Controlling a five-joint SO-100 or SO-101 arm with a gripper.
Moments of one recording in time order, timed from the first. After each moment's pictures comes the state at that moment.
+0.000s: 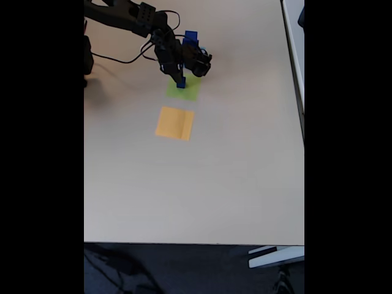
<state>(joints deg) 7.7 83.5 102.5 50.5 89.7</state>
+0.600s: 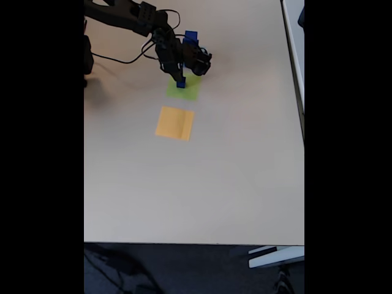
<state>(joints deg) 6.7 82.9 102.5 50.5 90.4</state>
